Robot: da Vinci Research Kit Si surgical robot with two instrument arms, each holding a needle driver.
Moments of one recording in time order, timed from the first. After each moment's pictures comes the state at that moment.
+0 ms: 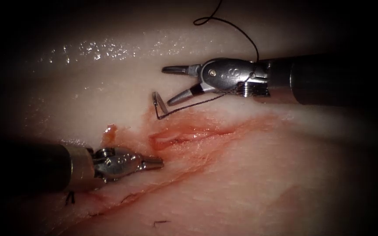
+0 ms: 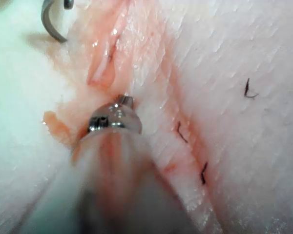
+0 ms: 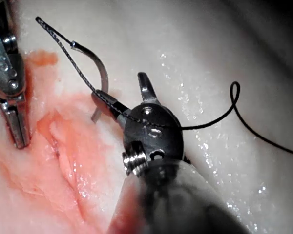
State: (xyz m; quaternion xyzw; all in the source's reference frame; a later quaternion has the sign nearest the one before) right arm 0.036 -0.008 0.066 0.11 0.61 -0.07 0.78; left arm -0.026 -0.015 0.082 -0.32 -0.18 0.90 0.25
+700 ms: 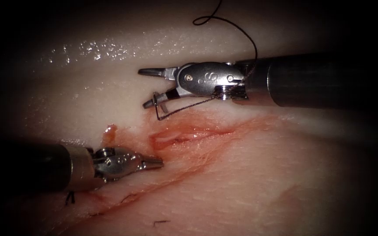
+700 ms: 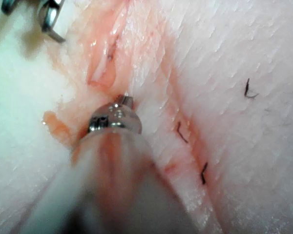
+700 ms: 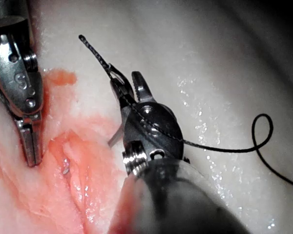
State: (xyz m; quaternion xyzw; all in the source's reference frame) right arm 0.038 -0.009 0.065 0.11 0.60 -0.10 0.79; left arm -0.026 -0.015 0.082 -0.32 -0.18 0.90 0.25
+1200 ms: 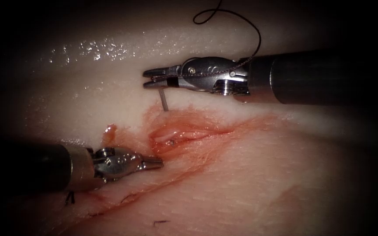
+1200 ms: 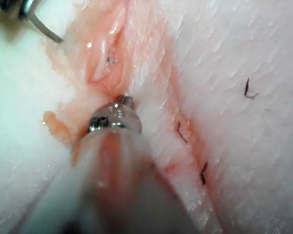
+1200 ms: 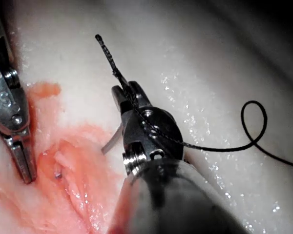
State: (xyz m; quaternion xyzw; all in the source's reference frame) right arm 0.038 -0.007 0.066 0.15 0.57 0.07 0.80; left arm -0.026 -0.015 0.082 -0.32 -0.18 0.90 0.25
